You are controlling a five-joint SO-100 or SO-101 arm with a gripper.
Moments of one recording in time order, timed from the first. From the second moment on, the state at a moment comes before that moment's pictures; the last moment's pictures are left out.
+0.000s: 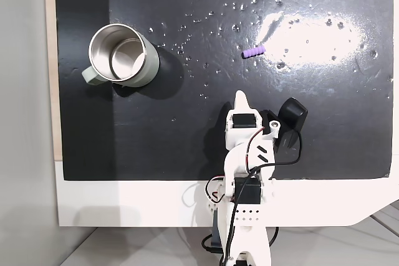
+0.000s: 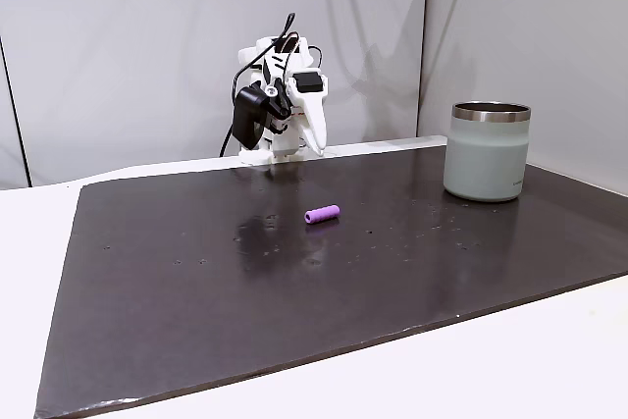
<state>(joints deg) 2.8 181.6 172.5 43.9 -0.5</state>
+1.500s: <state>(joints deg) 11.8 103.8 110.5 49.4 -11.1</state>
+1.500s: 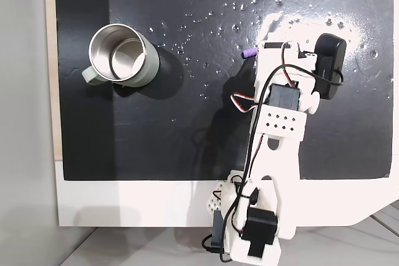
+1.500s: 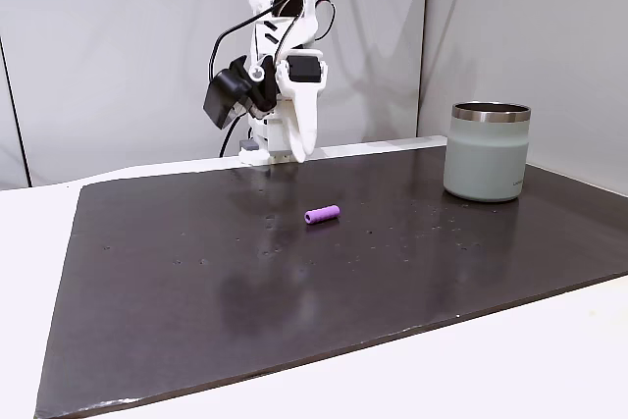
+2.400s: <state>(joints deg) 9.1 78.0 94.0 55.8 -13.2</state>
